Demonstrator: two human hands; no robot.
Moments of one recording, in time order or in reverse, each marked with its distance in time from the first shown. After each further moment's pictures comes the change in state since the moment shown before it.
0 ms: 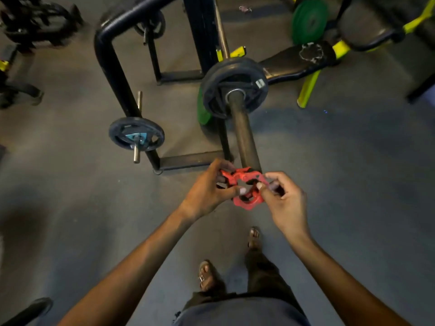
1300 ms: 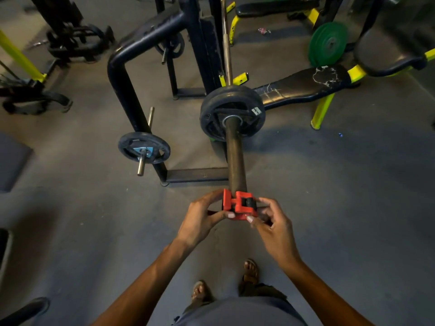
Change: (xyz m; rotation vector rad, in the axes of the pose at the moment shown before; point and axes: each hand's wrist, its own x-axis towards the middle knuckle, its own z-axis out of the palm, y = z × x) left_hand 0.030 -0.032 0.039 0.109 0.182 0.056; right_hand 0.041 0.065 -0.016 0.155 -0.268 0.089
